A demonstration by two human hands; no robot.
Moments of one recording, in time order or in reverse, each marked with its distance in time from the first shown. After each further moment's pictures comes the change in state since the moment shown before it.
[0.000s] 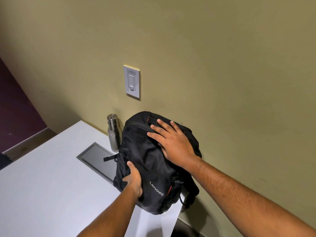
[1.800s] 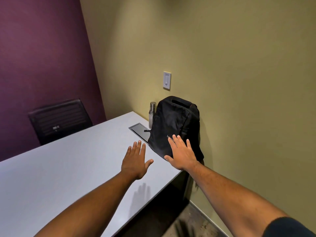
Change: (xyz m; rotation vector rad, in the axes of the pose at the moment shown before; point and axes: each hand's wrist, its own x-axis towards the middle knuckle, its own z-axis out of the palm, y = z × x) left_hand -0.278 -0.225 -0.248 1.587 0.408 1.094; right_hand -0.279 -0.195 -0.131 0.094 -0.354 0.159
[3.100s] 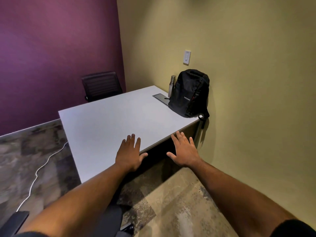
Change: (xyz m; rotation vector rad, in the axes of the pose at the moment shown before) left_hand -0.503 -0.091 0.024 -0.006 -0.047 -0.079; right_hand -0.437 -0.229 -0.019 0.068 -0.046 -0.067
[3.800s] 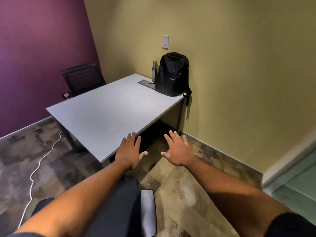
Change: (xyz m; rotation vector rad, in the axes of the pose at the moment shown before) left_hand -0.177 -0.102 0.023 0.085 -0.025 0.294; right_hand -0.187 -0.191 0.030 0.003 -0.005 0.166
